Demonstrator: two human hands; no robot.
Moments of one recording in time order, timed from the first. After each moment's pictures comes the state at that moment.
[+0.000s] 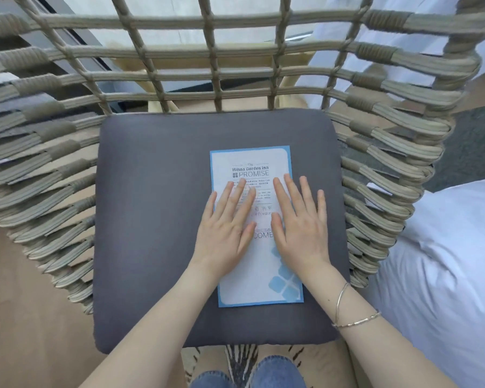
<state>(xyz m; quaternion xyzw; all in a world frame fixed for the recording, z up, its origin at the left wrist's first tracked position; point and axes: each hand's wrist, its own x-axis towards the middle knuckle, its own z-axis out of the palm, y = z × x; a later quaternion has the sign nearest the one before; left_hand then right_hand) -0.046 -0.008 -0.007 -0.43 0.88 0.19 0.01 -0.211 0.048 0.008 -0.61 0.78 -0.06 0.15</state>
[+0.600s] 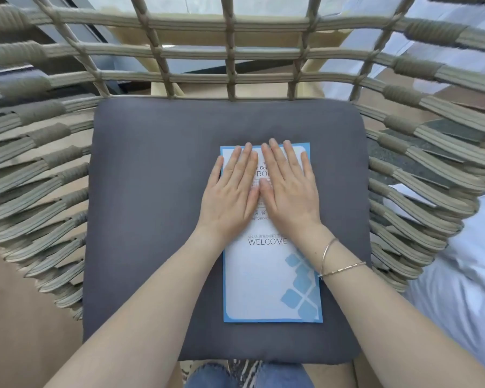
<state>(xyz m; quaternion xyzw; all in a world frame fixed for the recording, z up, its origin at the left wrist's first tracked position) -0.058 -0.068 -0.059 -0.45 0.88 0.15 -0.02 -0.205 -0.030 -0.053 -0.67 0.72 -0.06 0.14</state>
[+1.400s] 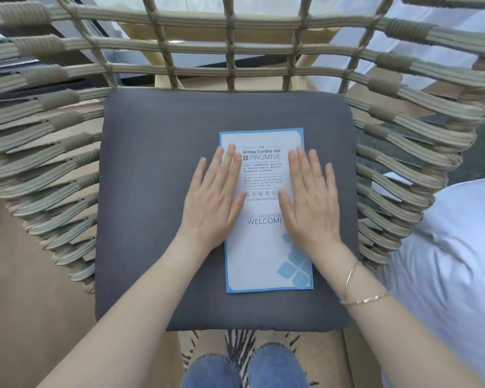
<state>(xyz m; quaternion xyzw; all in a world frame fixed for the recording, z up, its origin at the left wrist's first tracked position) -0.020 -0.035 -0.009 -0.44 0.89 0.14 -0.04 -0.213 0.033 0.000 -0.64 0.75 -0.08 0.12</state>
